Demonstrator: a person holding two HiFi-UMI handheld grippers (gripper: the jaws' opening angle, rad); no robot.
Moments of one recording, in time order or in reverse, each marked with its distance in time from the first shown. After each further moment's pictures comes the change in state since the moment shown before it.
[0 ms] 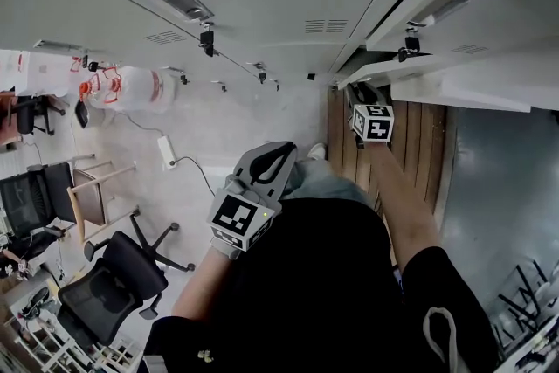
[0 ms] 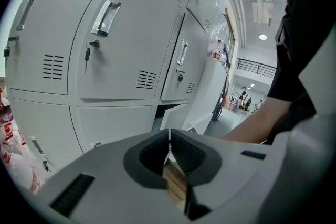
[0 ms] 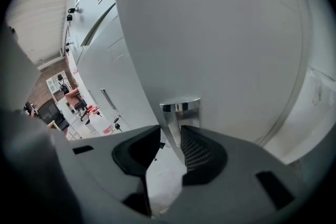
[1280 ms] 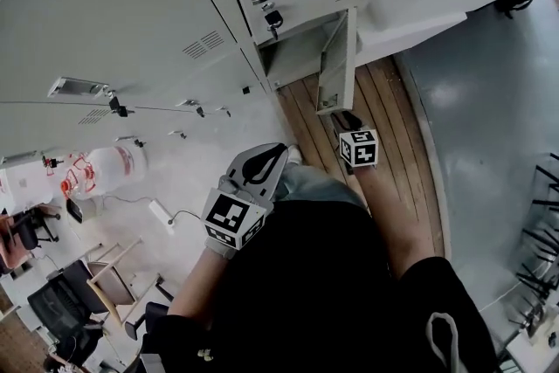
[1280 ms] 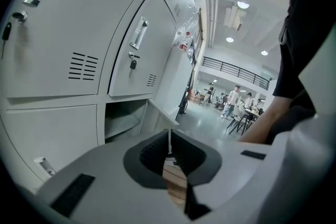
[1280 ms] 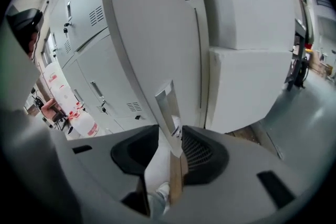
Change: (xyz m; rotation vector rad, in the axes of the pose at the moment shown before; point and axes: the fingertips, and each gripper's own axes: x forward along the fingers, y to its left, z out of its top) left arm 0.062 -0.093 -0.005 0.124 0.070 -0.388; right arm -0.151 -0.071 -0.121 0.195 0.030 -0.251
